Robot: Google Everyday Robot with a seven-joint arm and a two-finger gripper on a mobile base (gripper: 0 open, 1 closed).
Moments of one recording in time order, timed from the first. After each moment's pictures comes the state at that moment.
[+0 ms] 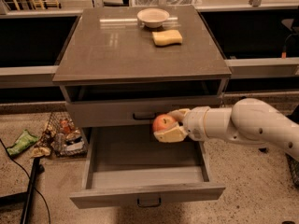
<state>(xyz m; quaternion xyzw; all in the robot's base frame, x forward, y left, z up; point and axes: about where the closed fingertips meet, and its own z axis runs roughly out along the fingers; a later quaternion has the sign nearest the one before) 0.541 -0.062 0.726 -0.41 0.77 0.24 0.42</state>
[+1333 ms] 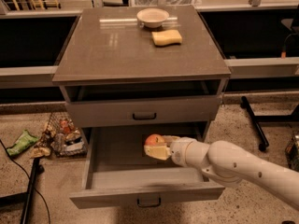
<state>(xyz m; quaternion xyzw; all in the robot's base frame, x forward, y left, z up) 0.543 -0.038 0.612 -0.22 0.82 0.30 0.43</state>
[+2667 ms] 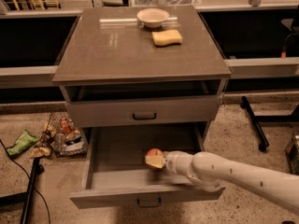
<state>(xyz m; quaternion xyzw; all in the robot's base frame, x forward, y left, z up) 0.579 -0.043 0.458 -0.13 0.88 0.29 0.36</state>
